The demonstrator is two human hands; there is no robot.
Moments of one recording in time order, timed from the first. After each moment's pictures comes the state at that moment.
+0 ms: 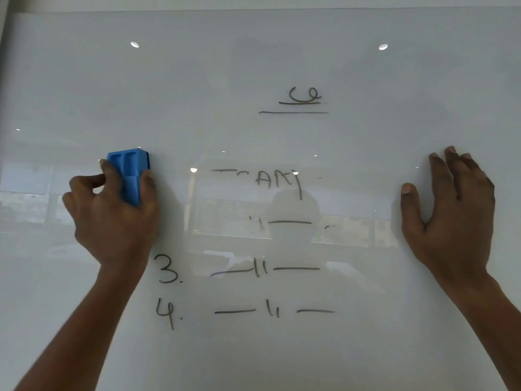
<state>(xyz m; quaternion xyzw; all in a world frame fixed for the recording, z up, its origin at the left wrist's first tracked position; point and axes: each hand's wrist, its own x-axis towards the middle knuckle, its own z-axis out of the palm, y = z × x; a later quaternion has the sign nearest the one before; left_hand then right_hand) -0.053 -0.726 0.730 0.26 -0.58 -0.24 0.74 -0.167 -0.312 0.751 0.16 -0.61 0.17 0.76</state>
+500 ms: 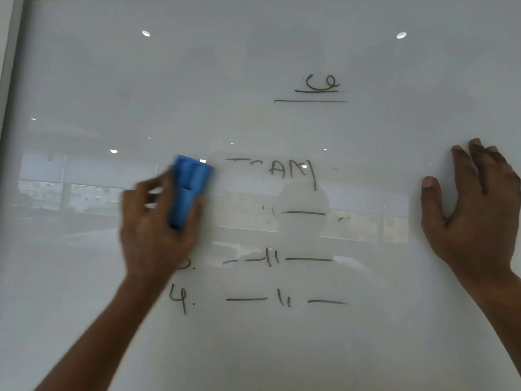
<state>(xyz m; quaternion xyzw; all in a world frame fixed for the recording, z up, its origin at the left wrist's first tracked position) -0.067 -0.721 0.684 0.07 -0.60 -0.07 0.80 -0.167 -0.310 0.751 0.17 -0.61 0.18 0.75</state>
